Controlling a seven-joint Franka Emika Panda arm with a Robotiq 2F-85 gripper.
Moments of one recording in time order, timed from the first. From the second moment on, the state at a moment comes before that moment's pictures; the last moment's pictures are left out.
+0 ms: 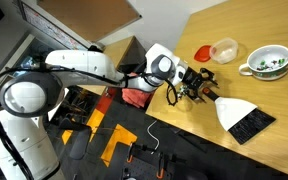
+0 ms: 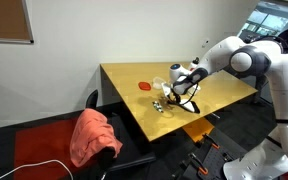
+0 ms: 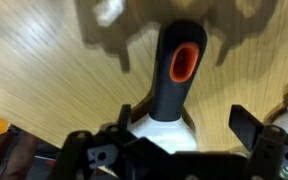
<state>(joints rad) 0.00 0.77 -0.39 -1.91 -0.42 2.53 2.29</state>
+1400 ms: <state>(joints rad) 0.00 0.99 -0.39 -1.67 -0.36 2.32 2.29</state>
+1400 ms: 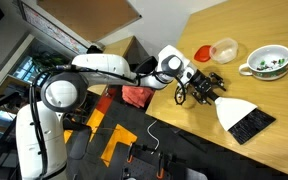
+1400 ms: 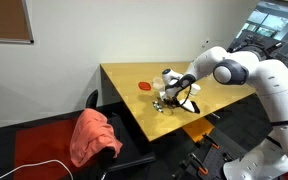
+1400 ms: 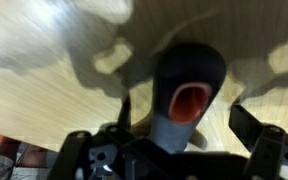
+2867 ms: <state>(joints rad) 0.02 0.92 -0.40 -1.74 -0.43 2.35 2.12</state>
